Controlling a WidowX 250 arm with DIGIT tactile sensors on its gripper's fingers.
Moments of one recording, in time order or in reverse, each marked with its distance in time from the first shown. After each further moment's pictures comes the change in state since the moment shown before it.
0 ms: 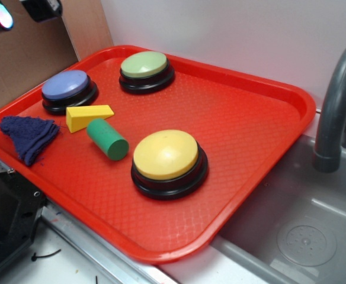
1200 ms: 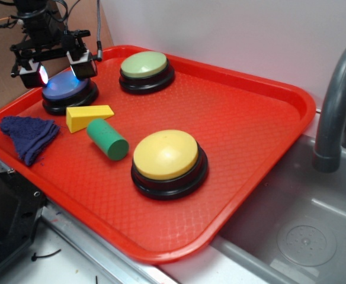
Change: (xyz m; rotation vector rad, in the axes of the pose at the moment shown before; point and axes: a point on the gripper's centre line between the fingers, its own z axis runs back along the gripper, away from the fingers) arm 0.030 0.032 -0.108 0.203 0.045 0.227
